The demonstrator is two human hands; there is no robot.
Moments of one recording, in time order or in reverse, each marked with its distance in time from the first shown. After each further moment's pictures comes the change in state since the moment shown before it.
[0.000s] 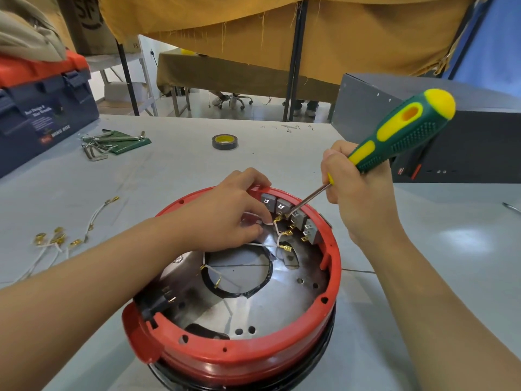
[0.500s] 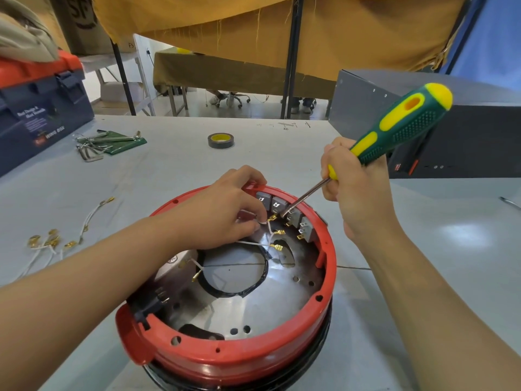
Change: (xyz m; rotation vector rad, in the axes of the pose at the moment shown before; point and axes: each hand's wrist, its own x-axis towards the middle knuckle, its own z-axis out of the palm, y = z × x) left_hand 0.003 0.000 0.001 0.004 -0.013 -0.026; right_hand 0.006 0.007 -0.004 0.079 0.020 0.093
